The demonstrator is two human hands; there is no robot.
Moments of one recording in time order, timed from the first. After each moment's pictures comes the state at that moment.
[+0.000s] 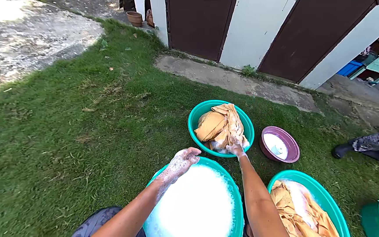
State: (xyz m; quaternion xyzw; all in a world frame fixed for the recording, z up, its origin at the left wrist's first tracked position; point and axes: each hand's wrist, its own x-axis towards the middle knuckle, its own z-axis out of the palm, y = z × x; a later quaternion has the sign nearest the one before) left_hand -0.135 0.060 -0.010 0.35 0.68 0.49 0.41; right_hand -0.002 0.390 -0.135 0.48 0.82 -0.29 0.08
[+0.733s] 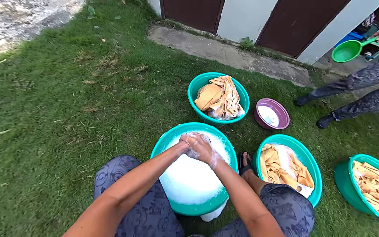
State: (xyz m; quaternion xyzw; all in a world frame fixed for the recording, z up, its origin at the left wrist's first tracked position) left_hand -0.053 -0.030 0.006 0.40 0.77 0.30 0.41; right_hand 0.032 0.067 -0.014 0.02 0.97 -0.22 -0.09
